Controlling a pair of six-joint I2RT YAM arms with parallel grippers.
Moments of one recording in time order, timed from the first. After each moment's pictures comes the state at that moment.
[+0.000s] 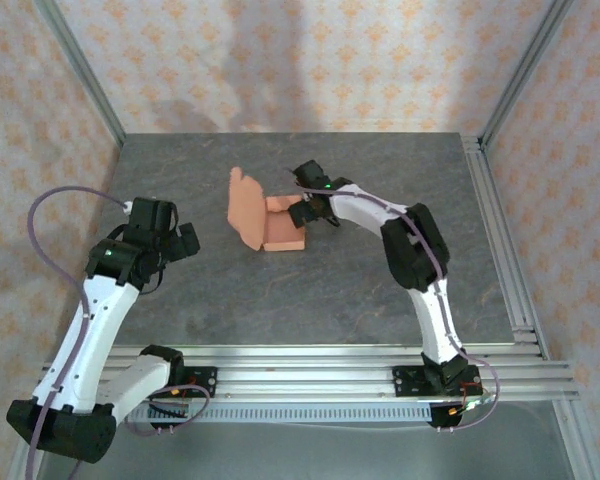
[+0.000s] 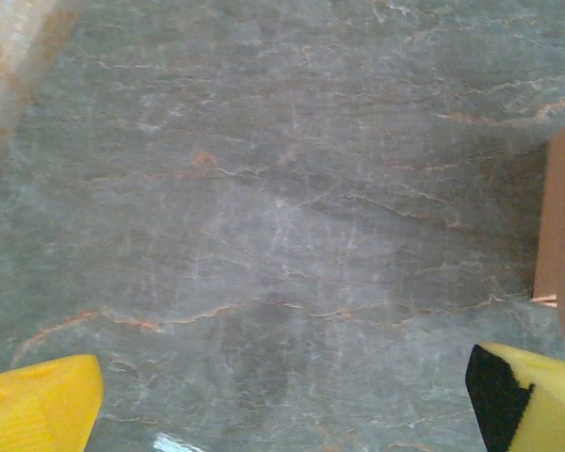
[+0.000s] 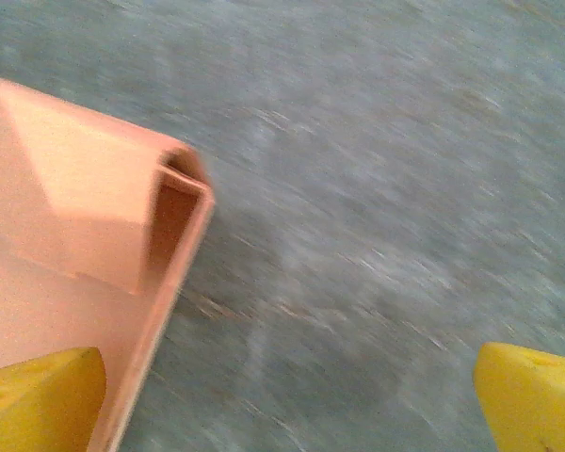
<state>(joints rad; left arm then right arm) -0.14 0.96 1.08 -1.08 -0.30 -0.49 0.59 2.15 1.65 -0.57 0.18 0.10</state>
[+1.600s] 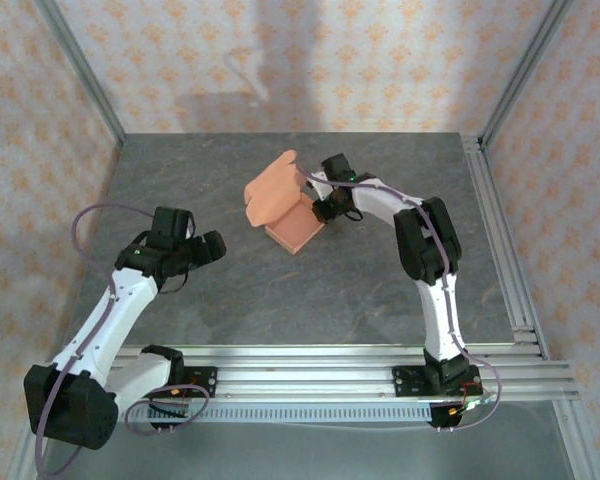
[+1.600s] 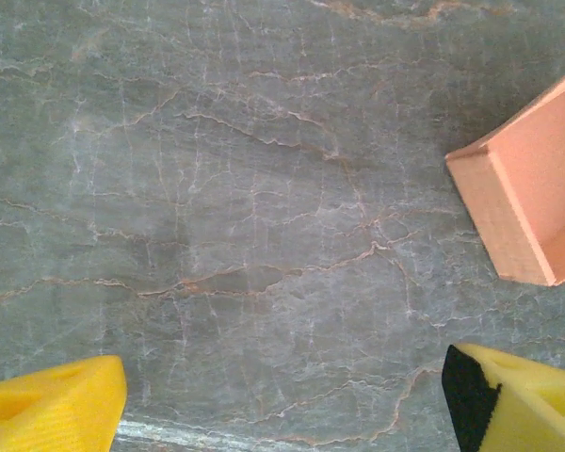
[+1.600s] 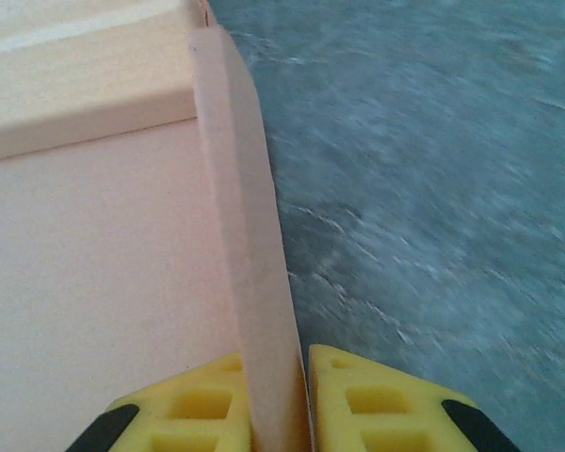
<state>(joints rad) -0.14 1.04 0.82 -0.75 0.01 -0.58 0.47 2.15 1.57 -0.48 -0.11 -0.12</state>
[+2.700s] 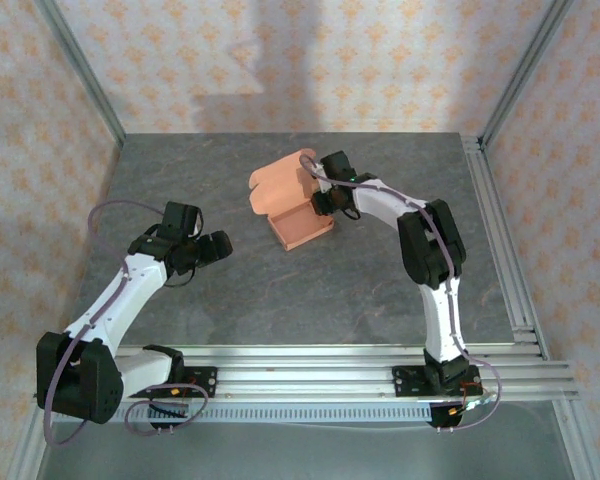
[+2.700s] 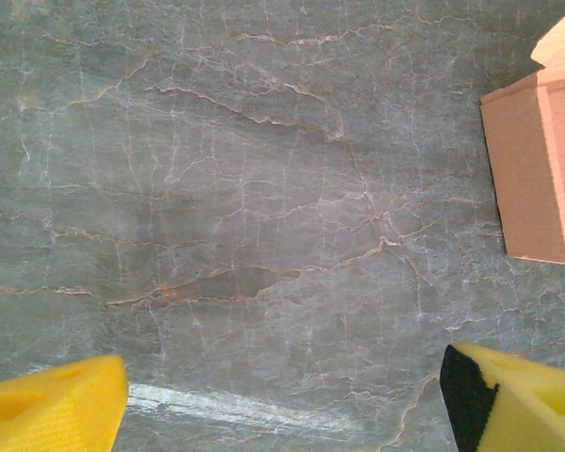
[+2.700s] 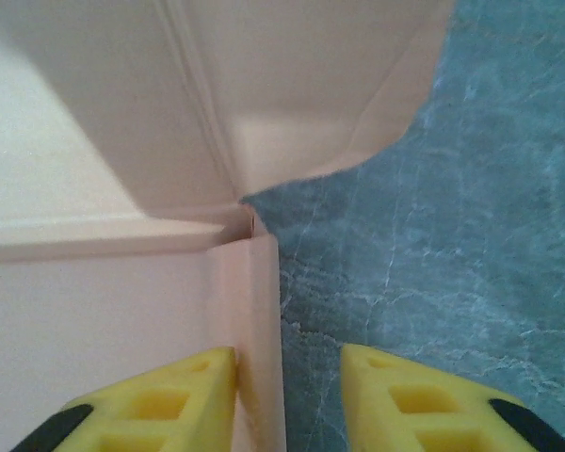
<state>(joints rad) -0.14 1.17 0.82 -0.70 0.06 -0.58 0.47 2.15 1.62 -0.47 -0.06 0.00</state>
